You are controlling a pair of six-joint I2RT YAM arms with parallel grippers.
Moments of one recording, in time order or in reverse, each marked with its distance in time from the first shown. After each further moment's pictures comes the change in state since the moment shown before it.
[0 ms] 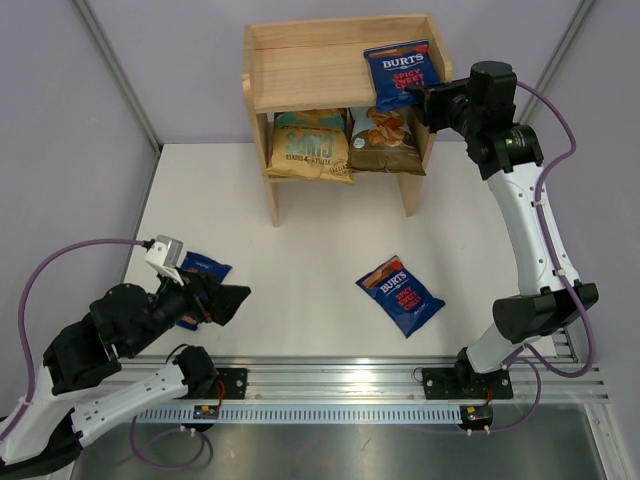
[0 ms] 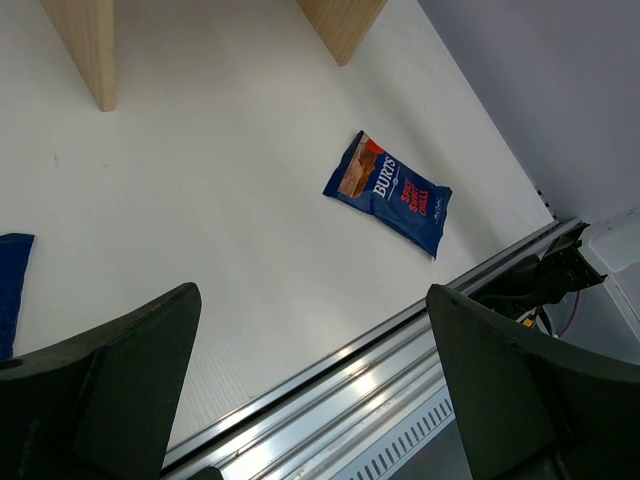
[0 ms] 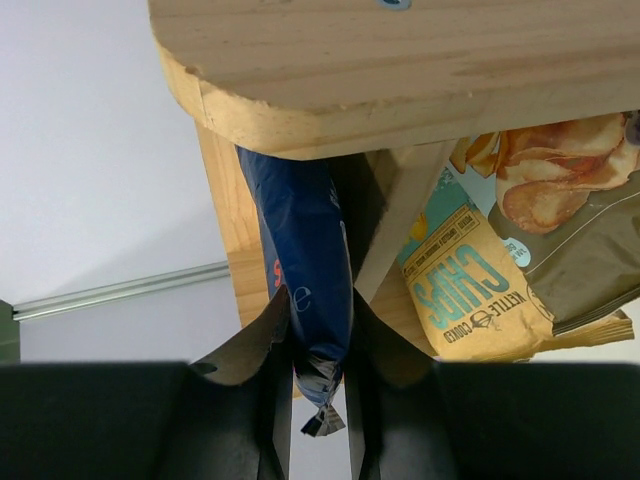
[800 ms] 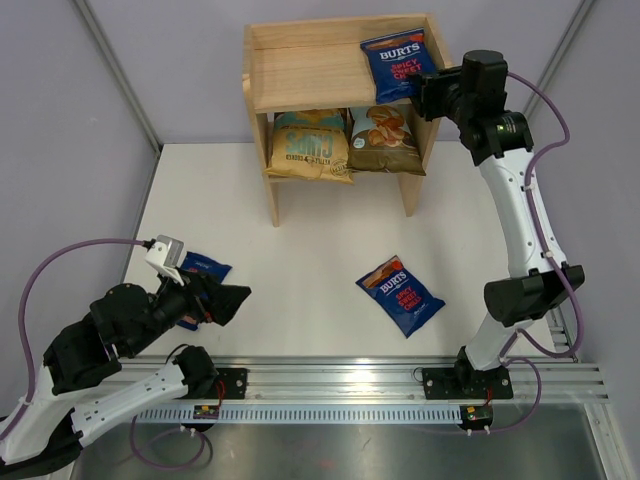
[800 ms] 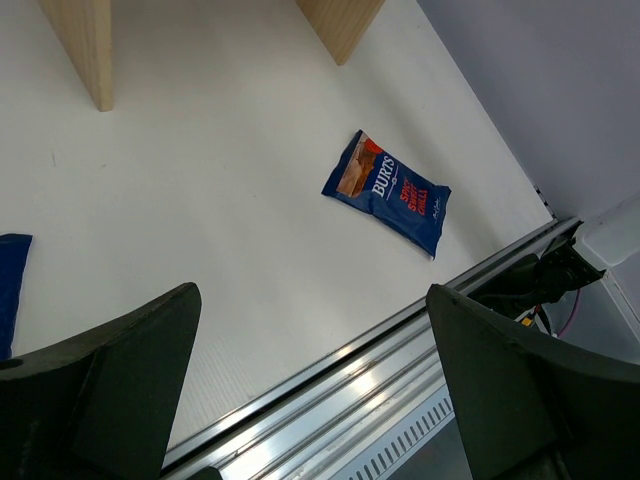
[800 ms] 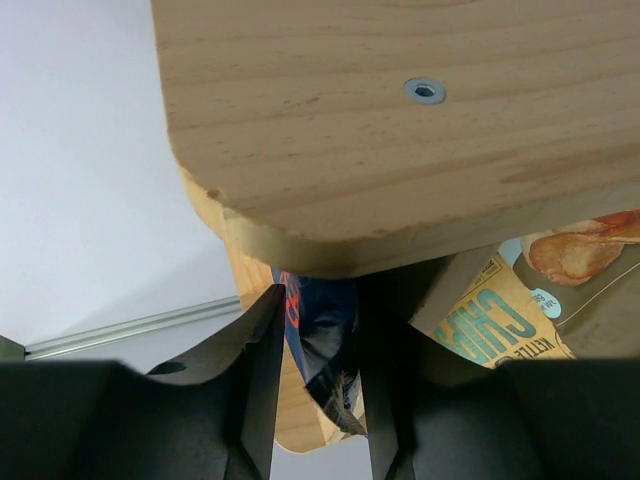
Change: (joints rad) left arm 0.000 0.001 -0.001 0.003 0.003 0.000; right arm 0.001 0.119 0.132 -0.016 0.056 0.060
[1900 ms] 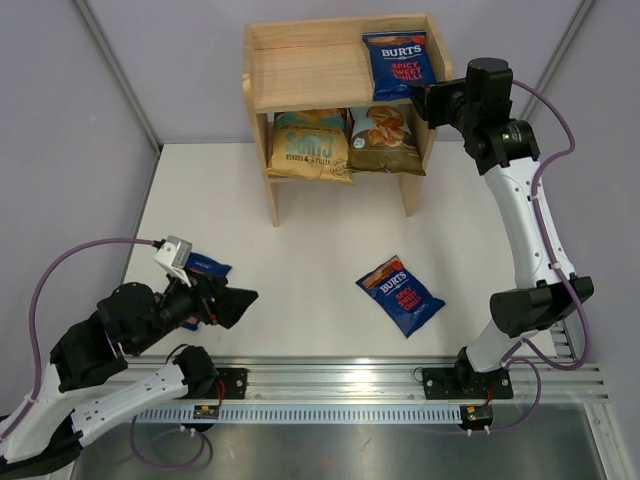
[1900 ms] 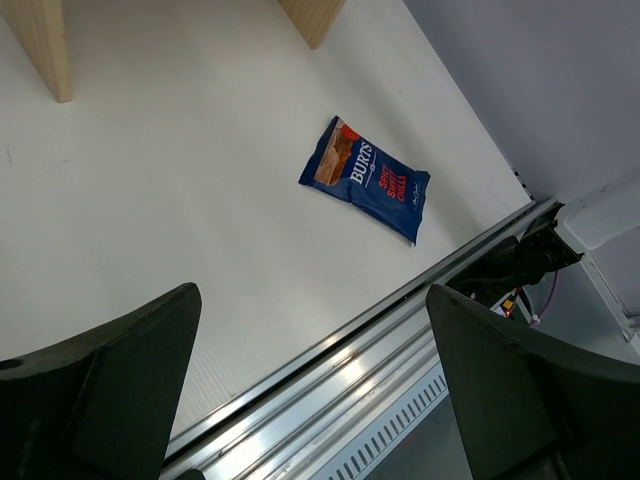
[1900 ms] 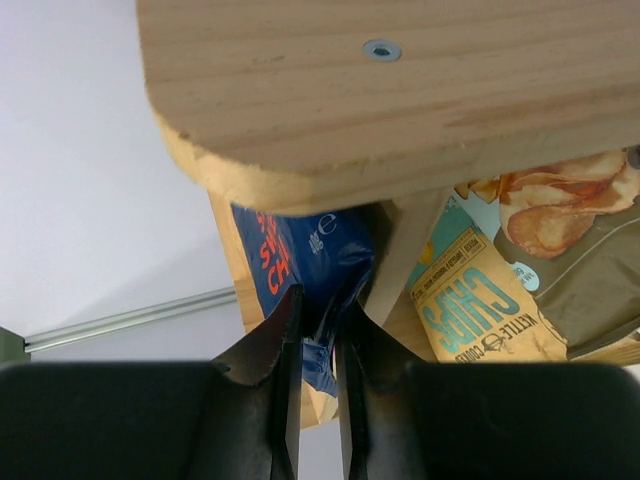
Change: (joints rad) left arm 0.000 0.002 -0.033 0.038 0.066 -0.008; right arm -0.001 -0.089 -0.097 0.002 -0.008 -0.010
